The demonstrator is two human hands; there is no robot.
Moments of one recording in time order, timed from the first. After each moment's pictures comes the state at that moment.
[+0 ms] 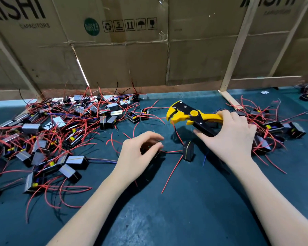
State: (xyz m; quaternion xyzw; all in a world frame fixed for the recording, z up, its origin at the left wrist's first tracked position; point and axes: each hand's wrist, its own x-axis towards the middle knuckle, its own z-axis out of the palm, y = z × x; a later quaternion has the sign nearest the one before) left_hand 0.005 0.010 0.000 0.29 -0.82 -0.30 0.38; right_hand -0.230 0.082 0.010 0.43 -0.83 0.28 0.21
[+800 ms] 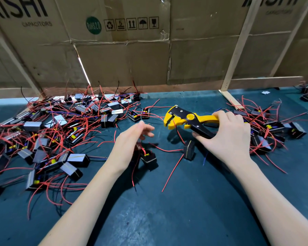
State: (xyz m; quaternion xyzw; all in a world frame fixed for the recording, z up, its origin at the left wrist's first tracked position) left_hand 0.013 -0.004 0.015 0.35 -0.70 -0.50 0.38; right_hand -0.230 0.082 0.007 0.48 -0.81 0.26 0.20
